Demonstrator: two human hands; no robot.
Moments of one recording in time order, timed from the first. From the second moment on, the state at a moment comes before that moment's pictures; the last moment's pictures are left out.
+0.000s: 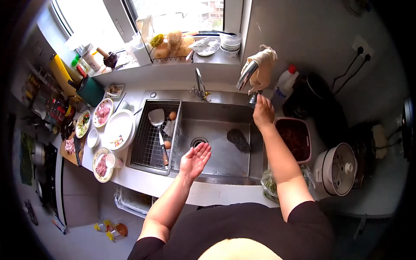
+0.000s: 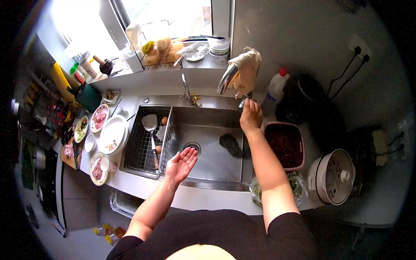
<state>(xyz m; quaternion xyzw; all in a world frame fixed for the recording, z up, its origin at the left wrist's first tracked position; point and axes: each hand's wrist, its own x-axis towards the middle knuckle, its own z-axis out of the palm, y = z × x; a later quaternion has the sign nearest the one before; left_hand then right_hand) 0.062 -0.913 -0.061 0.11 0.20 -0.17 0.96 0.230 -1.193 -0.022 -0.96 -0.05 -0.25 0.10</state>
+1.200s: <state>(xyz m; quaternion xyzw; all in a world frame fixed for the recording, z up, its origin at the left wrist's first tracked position) 0.254 -1.054 -0.124 0.76 0.24 0.00 0.60 0.176 -1.092 -0.080 -0.59 0.13 0.09 0.79</state>
